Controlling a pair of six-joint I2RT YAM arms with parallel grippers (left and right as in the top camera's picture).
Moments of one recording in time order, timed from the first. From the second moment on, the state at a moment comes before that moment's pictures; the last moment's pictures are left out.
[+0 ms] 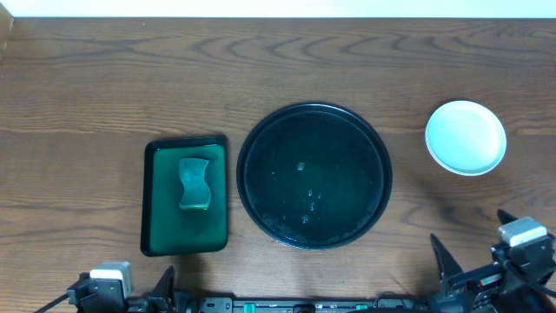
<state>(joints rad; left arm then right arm) -0.19 0.22 1.15 -1.49 -0.04 -0.20 0.21 0.43 1.24 -1.22 -0.11 -0.07</state>
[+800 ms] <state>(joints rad) -0.19 0.22 1.15 -1.49 -0.04 -0.20 0.20 0.38 0.86 -0.67 -0.14 0.10</state>
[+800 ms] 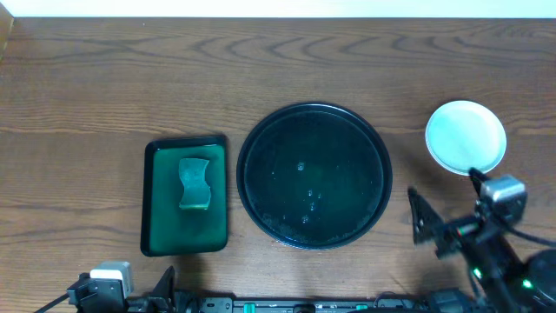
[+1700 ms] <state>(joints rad) -0.19 0.22 1.15 -1.49 -0.04 -0.20 0.07 0.01 0.05 0.36 -0.10 0.35</state>
